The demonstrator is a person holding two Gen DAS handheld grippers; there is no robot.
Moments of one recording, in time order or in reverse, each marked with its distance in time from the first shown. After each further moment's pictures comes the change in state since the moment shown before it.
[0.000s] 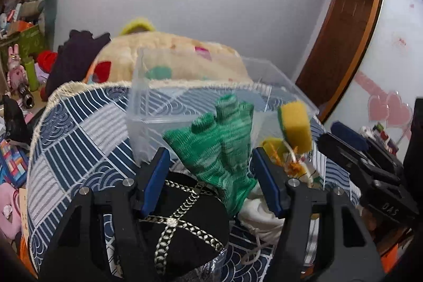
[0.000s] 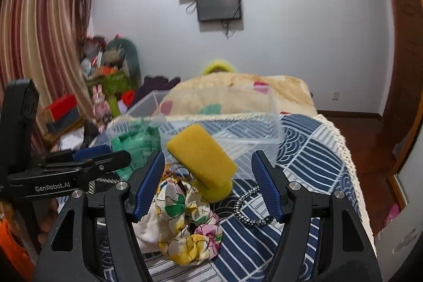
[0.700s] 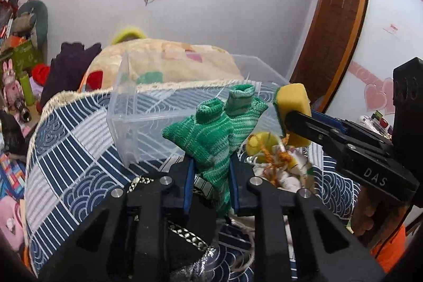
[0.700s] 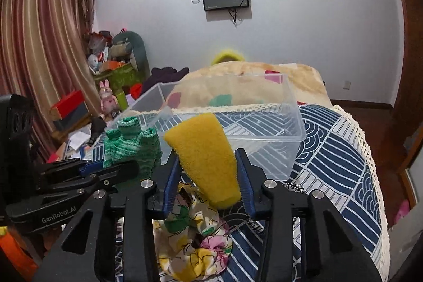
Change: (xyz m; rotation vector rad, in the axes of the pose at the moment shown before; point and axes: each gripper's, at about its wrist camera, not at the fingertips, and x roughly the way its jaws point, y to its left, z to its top) left arm -0.006 -0.019 -0.009 0.077 -0.050 -0.010; right arm 0.010 -0.009 0.005 0.036 0.039 0.066
